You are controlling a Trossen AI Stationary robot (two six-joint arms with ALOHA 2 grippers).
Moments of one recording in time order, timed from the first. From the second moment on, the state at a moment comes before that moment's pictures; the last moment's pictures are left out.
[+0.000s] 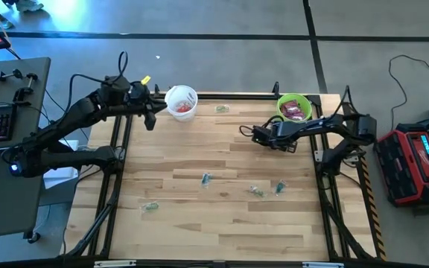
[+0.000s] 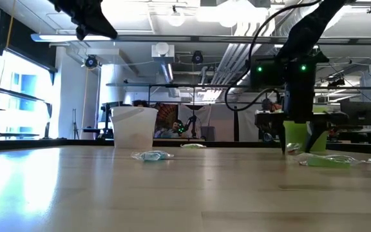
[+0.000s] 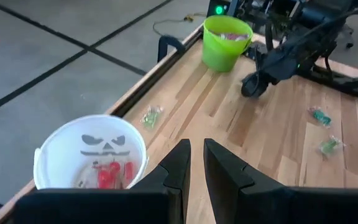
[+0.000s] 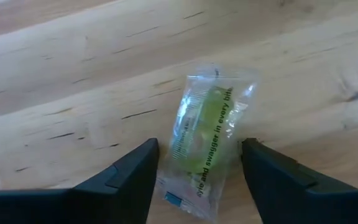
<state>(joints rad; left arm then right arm) 0.61 0.87 0.99 -0.61 0.14 -0.02 -0.29 1.61 0.76 -0.65 0.32 1.55</state>
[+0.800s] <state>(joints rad) 0.62 0.87 0.99 -0.66 0.12 -0.09 -0.20 1.60 0.98 -0.41 0.42 1.01</state>
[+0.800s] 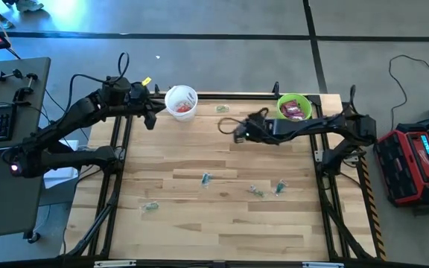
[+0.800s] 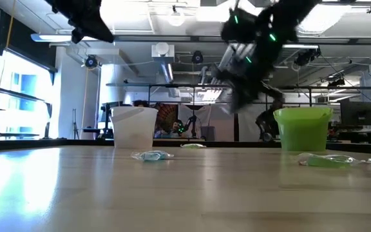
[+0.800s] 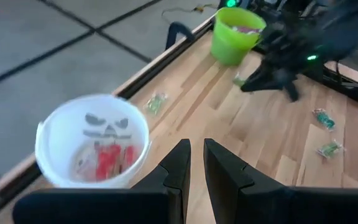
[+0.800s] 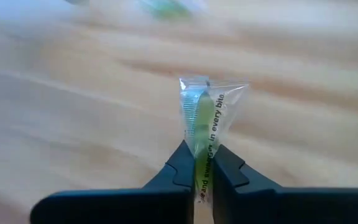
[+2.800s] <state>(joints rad) 0.68 0.75 0.99 -0.68 0.15 -0.05 -0.32 2.35 2.31 -0.74 0.19 0.57</state>
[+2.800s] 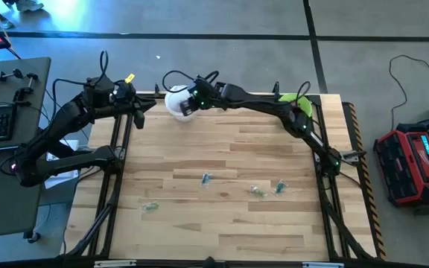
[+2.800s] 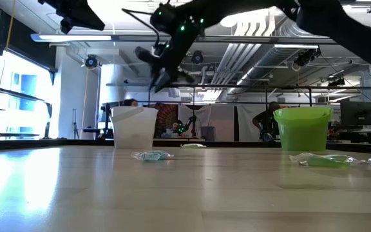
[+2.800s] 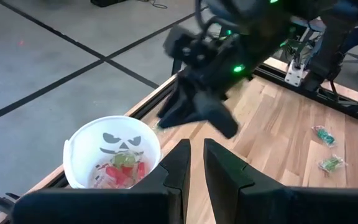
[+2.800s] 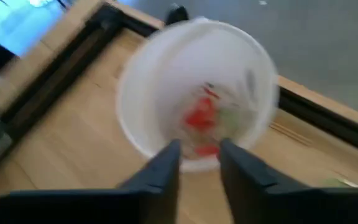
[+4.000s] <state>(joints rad) 0.47 0.90 0.99 -0.65 0.21 -0.11 -0.04 1.54 1.14 -0.37 0.24 0.50</state>
